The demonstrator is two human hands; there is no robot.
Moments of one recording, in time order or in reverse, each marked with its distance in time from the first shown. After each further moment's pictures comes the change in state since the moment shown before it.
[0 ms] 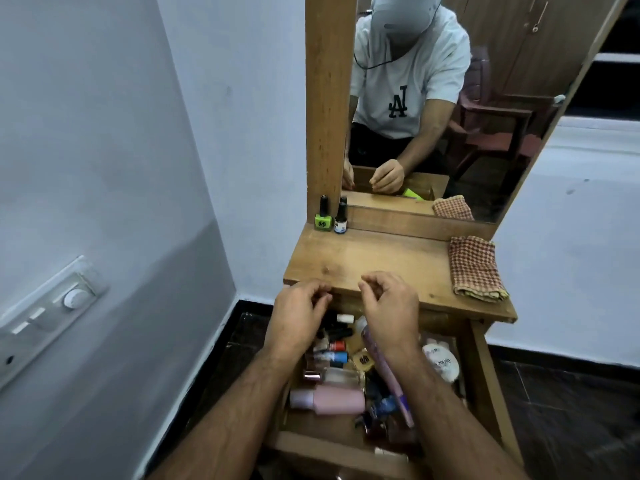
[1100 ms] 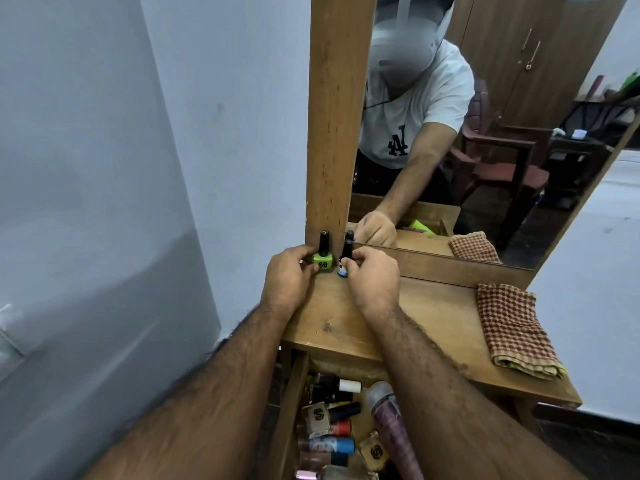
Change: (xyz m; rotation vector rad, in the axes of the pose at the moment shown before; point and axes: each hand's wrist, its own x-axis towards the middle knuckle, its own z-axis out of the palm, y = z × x) left_hand 0.166 -0.040 0.022 -0.023 0.062 -0.068; right_hand 0.144 -0.011 0.074 -0.147 -0.057 0.121
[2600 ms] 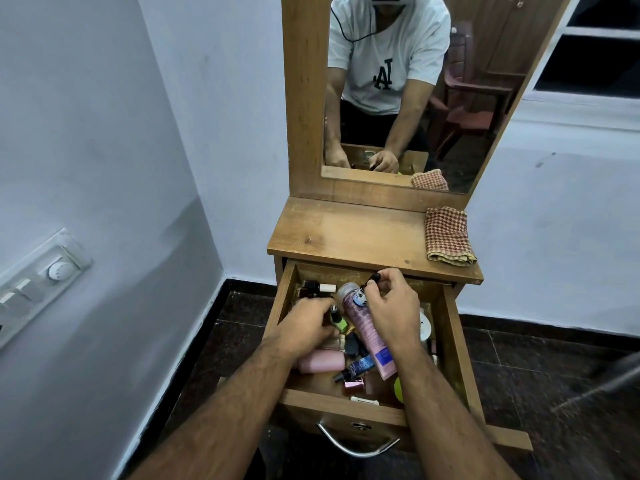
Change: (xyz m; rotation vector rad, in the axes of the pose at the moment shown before) left_hand -0.210 0.018 0.004 0.115 -0.630 0.047; right_hand -0.179 0.090 -0.079 0.187 -0.069 0.130
